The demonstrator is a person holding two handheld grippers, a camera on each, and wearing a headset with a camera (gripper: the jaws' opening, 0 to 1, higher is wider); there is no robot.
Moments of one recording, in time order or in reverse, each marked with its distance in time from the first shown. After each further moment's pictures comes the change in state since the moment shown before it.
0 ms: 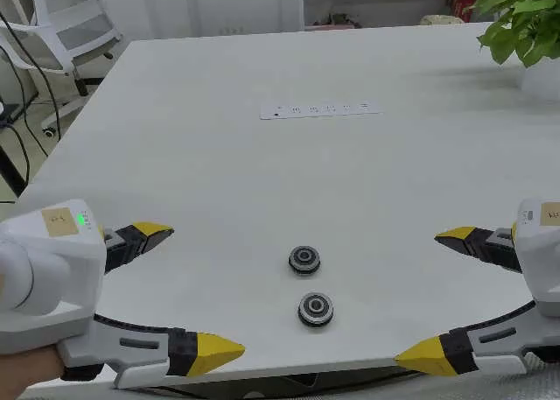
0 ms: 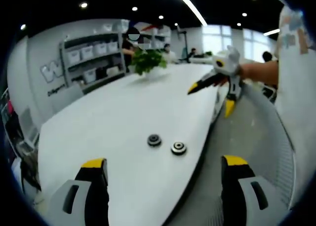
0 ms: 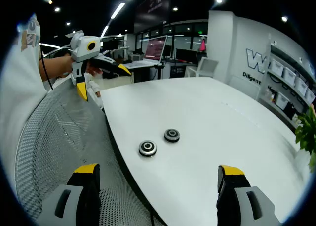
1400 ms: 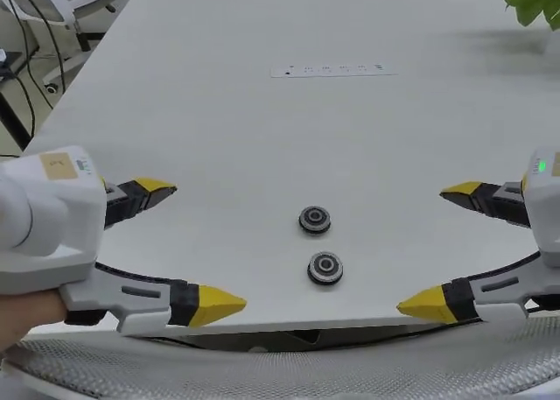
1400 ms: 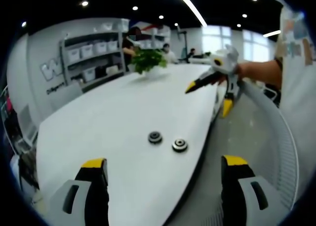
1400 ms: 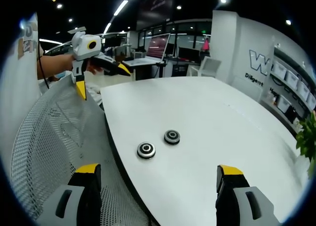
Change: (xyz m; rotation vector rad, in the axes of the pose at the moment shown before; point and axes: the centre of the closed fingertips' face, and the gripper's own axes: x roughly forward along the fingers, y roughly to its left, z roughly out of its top) left arm -0.006 0.002 -0.002 0.008 -0.007 -0.007; right arm 0.004 0.006 0.002 -0.017 0.012 0.008
